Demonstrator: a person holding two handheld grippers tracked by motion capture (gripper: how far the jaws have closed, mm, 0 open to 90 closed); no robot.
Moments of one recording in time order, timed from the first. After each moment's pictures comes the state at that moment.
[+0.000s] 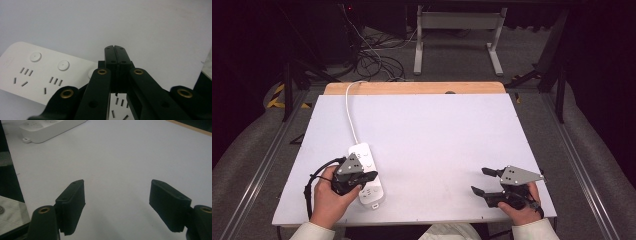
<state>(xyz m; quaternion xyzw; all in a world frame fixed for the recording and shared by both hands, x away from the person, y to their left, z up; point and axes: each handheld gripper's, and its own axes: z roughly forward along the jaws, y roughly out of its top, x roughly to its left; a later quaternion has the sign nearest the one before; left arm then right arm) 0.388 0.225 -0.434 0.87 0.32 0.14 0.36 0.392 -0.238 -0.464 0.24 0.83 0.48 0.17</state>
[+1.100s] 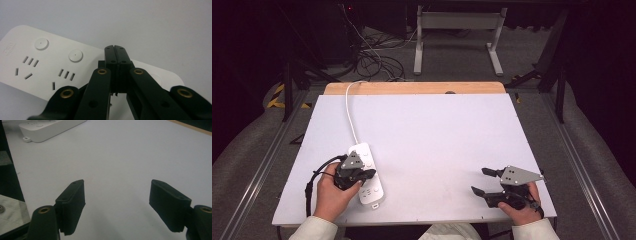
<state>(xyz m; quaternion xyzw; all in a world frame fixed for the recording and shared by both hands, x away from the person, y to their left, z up) 0.407 0.232 -0.455 0.87 0.34 0.13 0.34 0.392 -0.238 -0.464 0.24 0.83 0.48 0.17</state>
